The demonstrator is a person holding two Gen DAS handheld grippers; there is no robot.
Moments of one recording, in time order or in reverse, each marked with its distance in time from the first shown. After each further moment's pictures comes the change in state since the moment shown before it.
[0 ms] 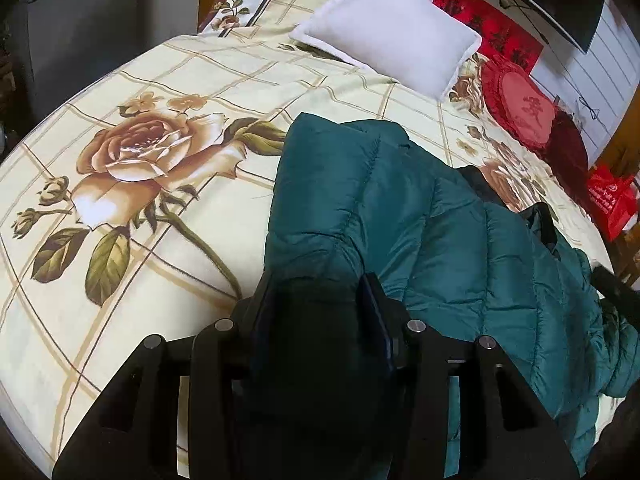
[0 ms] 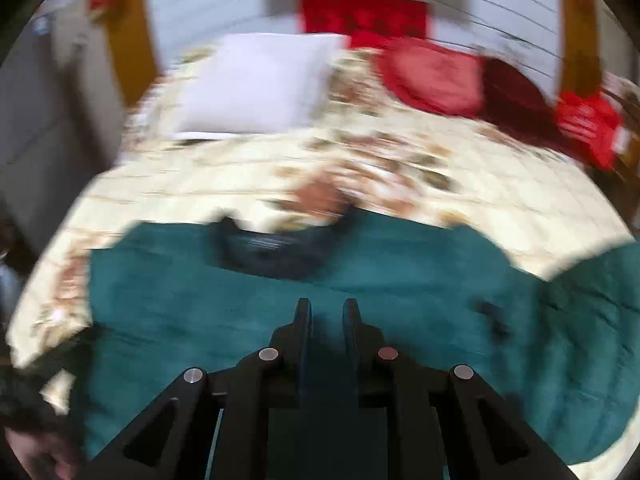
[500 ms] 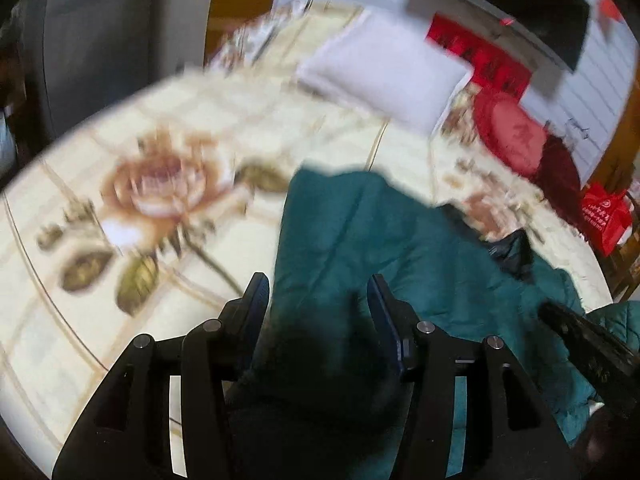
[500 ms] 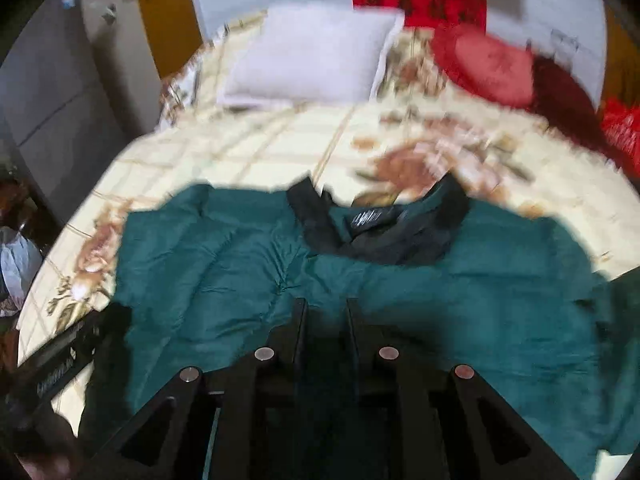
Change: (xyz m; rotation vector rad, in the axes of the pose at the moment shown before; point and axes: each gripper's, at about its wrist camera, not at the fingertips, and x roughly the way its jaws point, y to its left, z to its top) left arm -0.053 -0.014 0.001 0.016 -0.162 -0.007; right arm 0.016 0.048 -0.014 -0.064 0.036 0.061
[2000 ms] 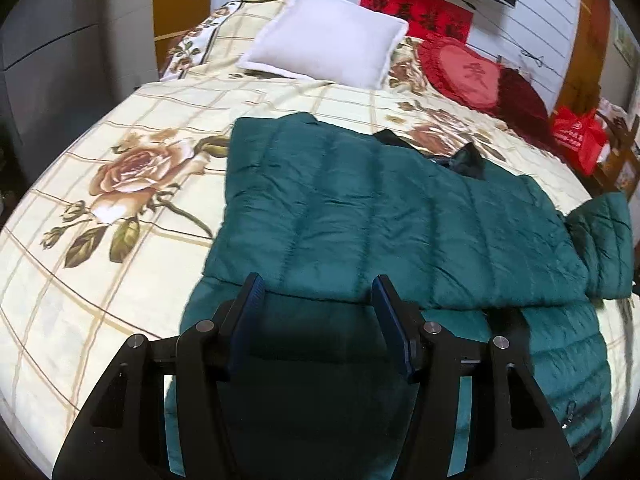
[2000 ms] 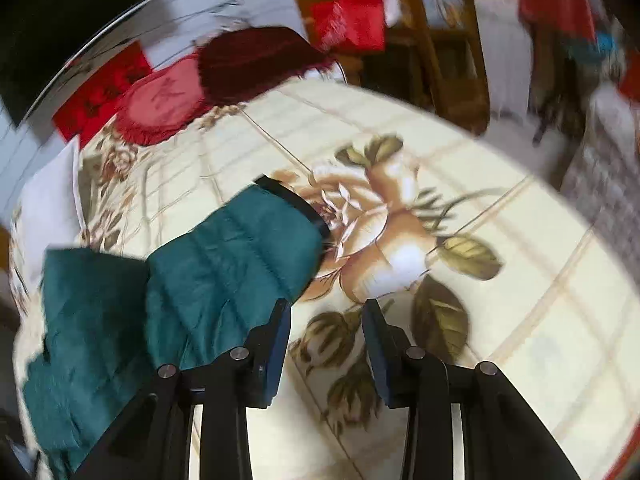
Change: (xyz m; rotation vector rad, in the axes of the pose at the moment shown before) left arm -0.035 -0.031 -0.054 0.195 0.099 -0.029; right arm -0.166 -0.457 -0.126 0.712 -0.012 -0.350
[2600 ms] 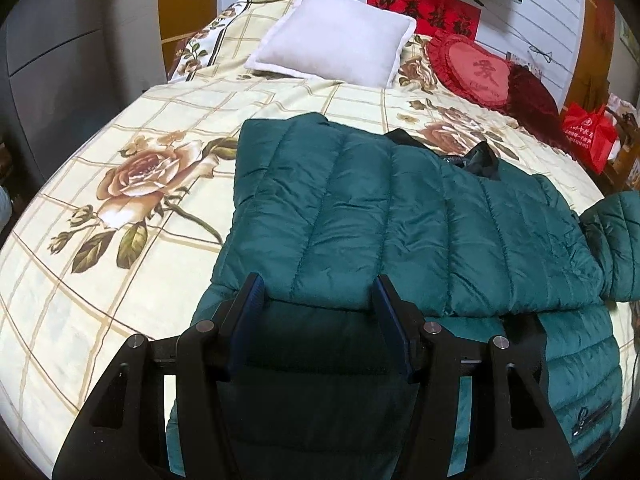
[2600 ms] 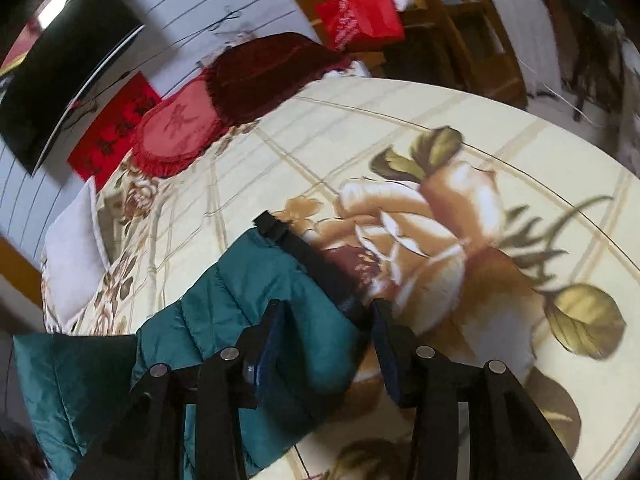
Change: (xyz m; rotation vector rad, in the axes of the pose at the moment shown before) left arm 0.006 -0.001 0.002 0.005 0.007 0.040; right arm 0.081 -0.002 0.036 0.050 -0.072 0.181
